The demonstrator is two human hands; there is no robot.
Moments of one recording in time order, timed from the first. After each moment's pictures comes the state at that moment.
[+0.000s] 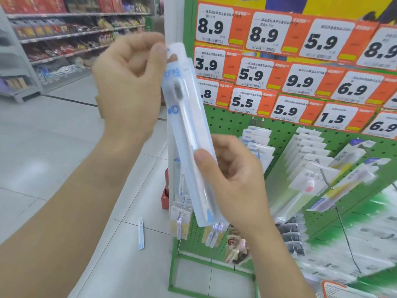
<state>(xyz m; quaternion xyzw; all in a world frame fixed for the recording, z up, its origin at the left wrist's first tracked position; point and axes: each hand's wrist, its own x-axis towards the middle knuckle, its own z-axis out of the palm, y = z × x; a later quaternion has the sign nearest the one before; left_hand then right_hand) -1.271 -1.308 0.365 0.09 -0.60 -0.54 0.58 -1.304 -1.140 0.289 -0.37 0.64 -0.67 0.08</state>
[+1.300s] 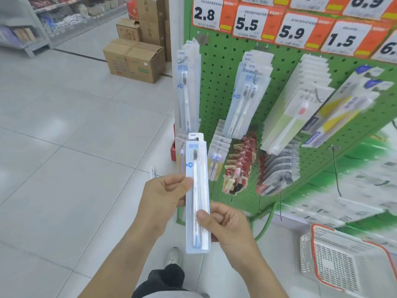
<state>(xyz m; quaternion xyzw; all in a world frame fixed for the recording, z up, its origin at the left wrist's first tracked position) -1.132 -1.154 0.153 0.36 -0.55 -0.74 0.16 -1.197 -1.000 0.135 -0.15 0.60 -0.66 0.43</state>
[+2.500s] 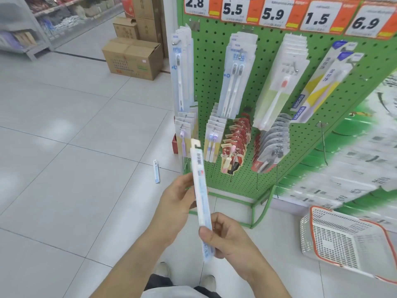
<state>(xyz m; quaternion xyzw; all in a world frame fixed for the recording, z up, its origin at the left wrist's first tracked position) -1.077 -1.079 0.137 0.30 -0.58 -0.75 0.14 -1.134 -0.930 0.101 -0.12 0.60 -0.61 0.51</state>
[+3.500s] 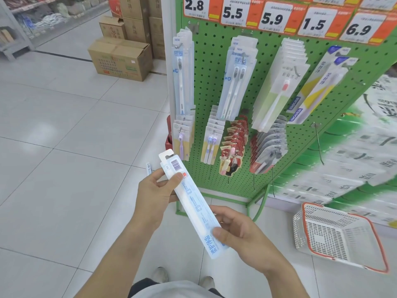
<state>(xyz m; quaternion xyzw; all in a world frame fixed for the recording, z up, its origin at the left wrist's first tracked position) -1.078 -1.144 0.124 0.35 -0.54 -0.74 0.19 -1.149 -0.931 0.113 -0.24 0.62 -0.59 0.46</state>
